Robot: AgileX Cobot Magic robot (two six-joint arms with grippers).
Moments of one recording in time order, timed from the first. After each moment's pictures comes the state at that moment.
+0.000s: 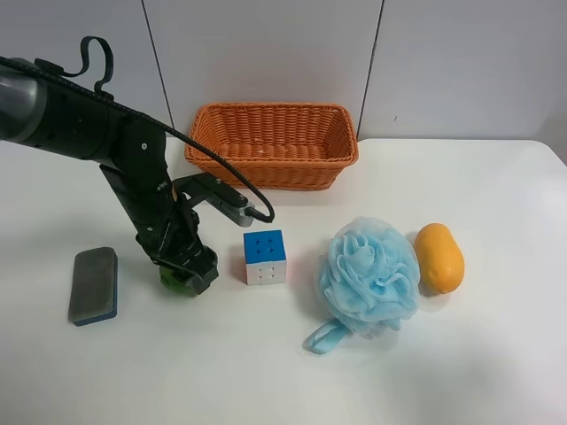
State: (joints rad) left arm -0.54 1.91 -1.03 -0.09 0.61 0.26; right arm 0.09 0.00 -0.48 -0.18 1.06 0.08
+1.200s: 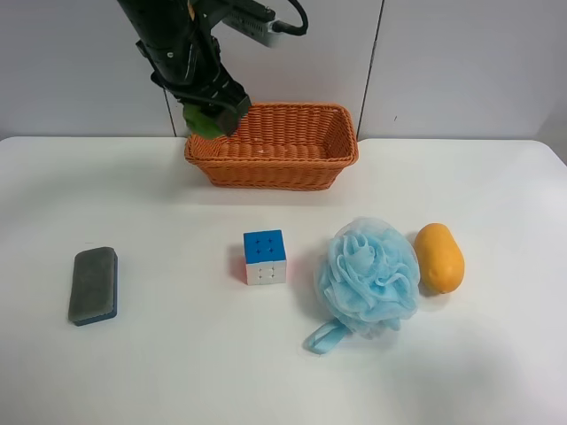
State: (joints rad) left arm -0.54 1.93 -1.74 0.11 0.95 0.12; right arm 0.09 0.00 -0.48 -0.18 1.06 0.08
